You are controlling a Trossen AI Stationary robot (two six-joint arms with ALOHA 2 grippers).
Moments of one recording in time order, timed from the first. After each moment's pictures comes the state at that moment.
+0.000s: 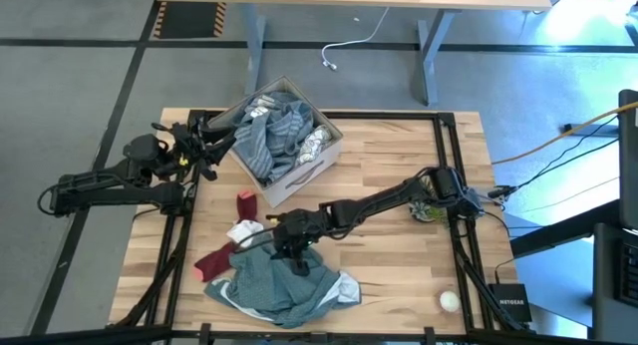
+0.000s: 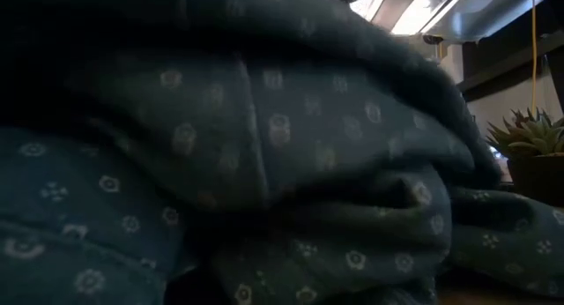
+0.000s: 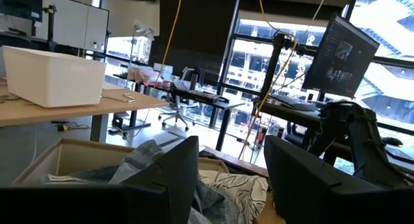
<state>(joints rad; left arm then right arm) 0.19 0.39 0.51 0.06 -0.28 -0.17 0.21 2.18 1.60 0.01 -0.27 0.19</state>
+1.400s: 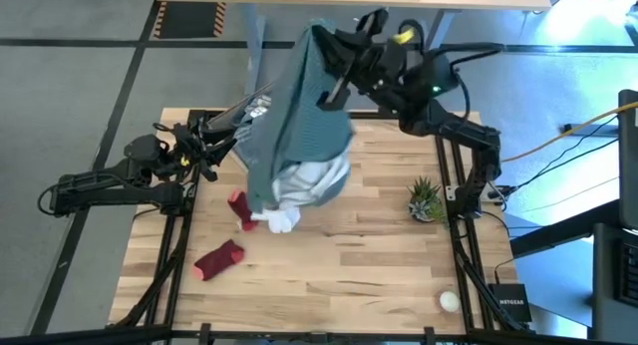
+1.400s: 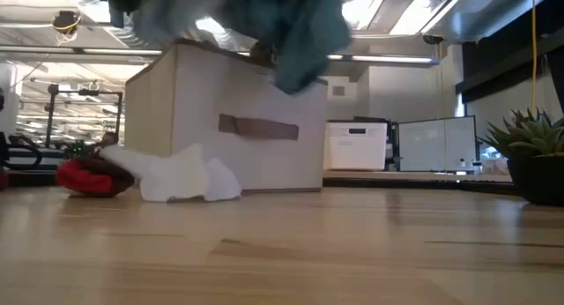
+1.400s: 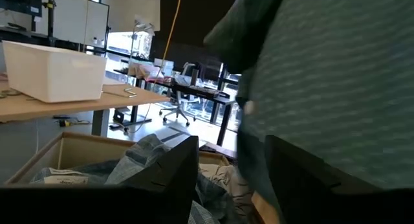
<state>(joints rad) 0.19 0.39 0.51 0.04 -0.28 -0.18 -0.10 1.82 2.23 0.32 0.09 -0.38</state>
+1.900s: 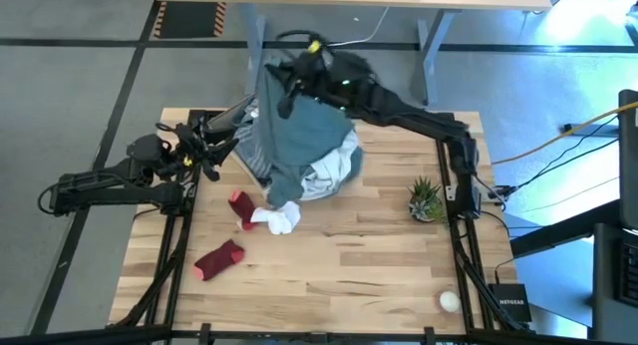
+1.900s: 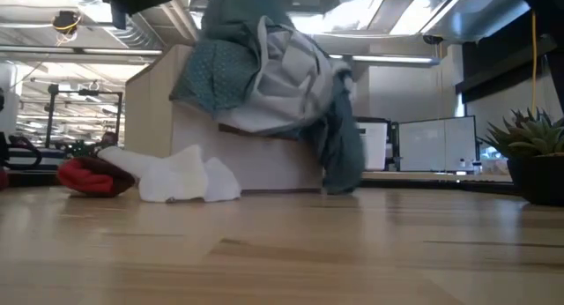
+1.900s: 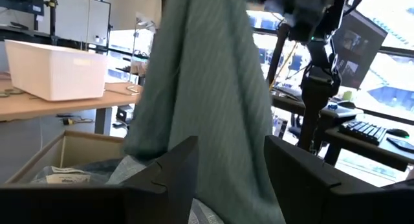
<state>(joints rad) 0.19 0.41 0.51 0.04 -0.29 -0.17 -0.24 1.99 2.23 -0.14 0.15 -0.18</state>
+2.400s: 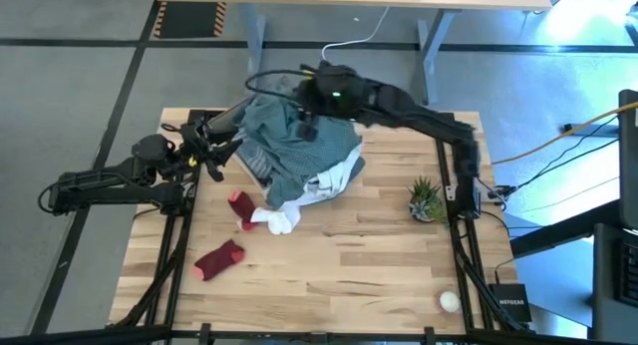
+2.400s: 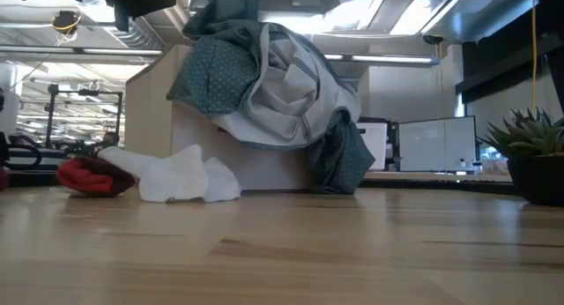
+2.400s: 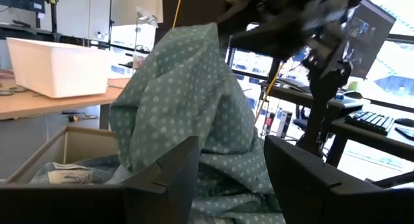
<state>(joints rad) 0.20 0.44 0.51 0.05 -0.29 -0.15 -0.19 1.98 2.33 -0.79 0.26 -0.28</state>
